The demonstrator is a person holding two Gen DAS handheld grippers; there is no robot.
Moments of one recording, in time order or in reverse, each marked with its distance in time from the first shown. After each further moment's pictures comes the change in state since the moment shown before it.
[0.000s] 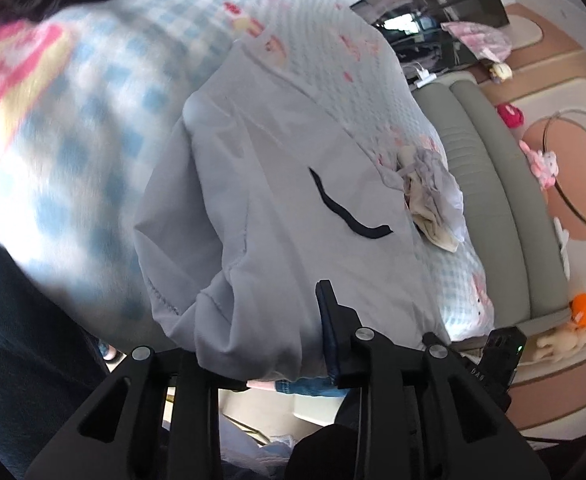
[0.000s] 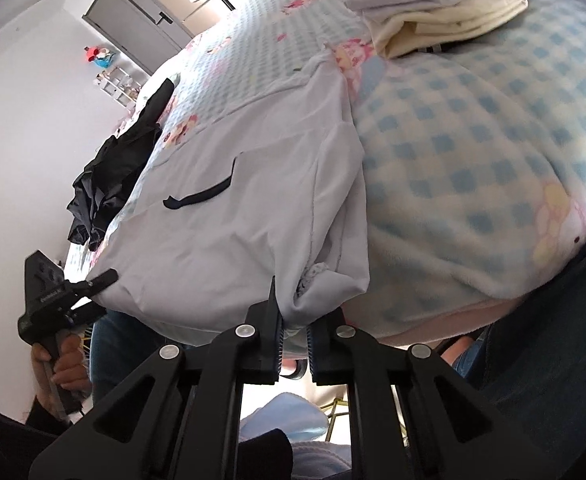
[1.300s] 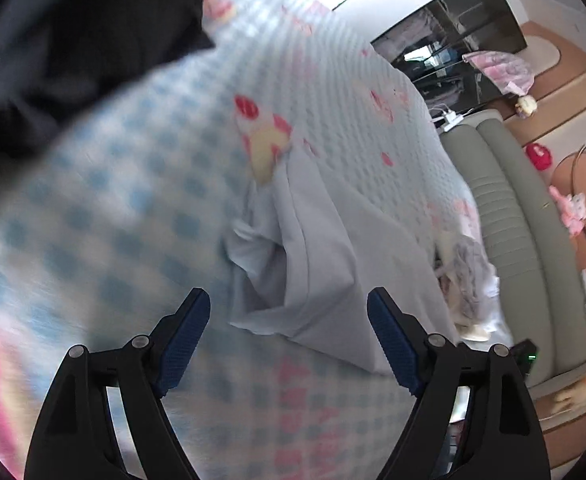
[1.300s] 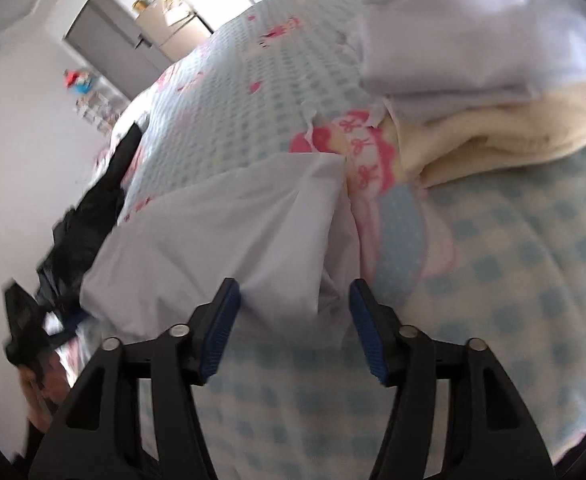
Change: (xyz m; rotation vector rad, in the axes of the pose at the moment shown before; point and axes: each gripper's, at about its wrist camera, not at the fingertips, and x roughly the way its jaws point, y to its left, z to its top) left arm 0.050 0.025 0.151 -0.041 -0.117 0.051; right arm 0.087 -0.023 0.146 0.081 -0.073 -0.062
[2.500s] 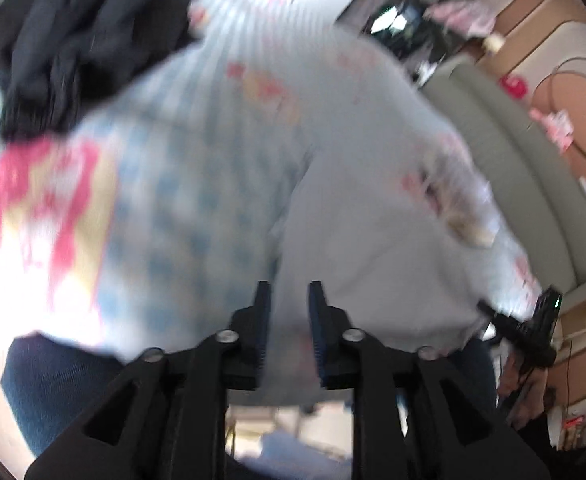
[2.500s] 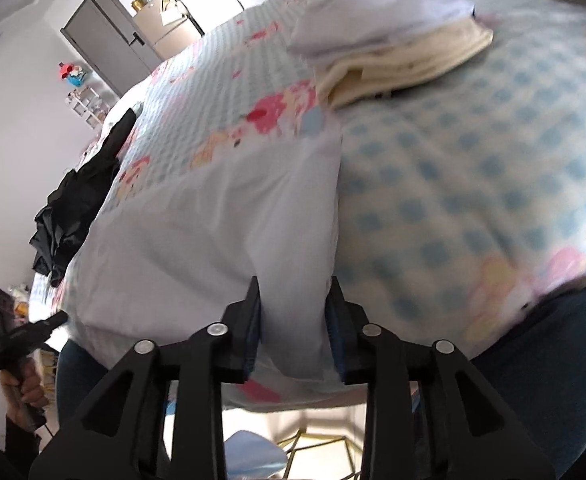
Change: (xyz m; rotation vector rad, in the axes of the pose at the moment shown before) left arm -0.108 -0.026 -0.111 0.237 -0.071 0.078; right arm -0.110 -0.028 -0.106 -0.071 -0.057 -0.109
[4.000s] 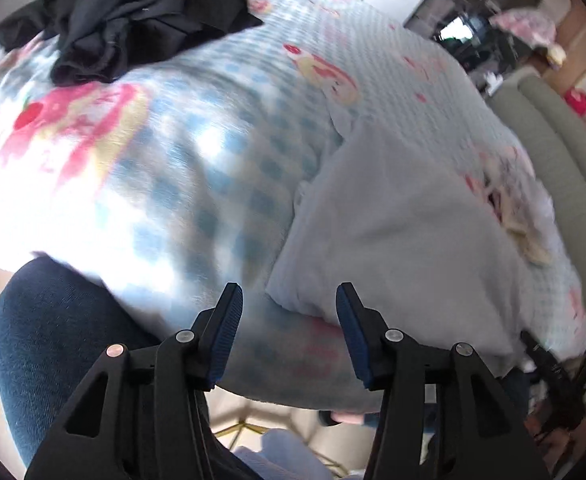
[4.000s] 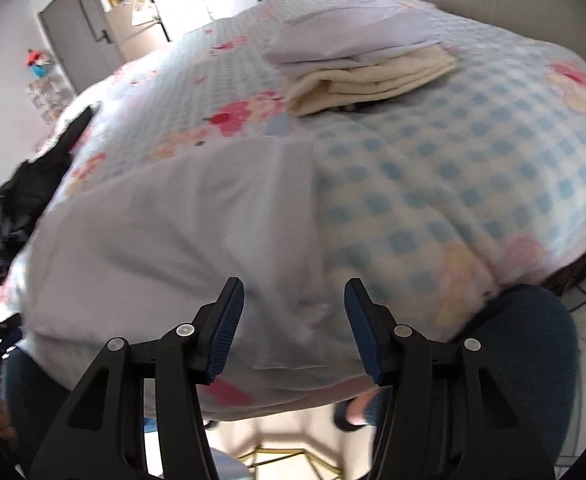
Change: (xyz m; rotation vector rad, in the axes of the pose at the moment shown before) left arm 0.029 -0.013 -0.052 -0.114 0.075 0.283; right arm 0.012 0.034 -0.024 -0.054 -0.034 -0.151
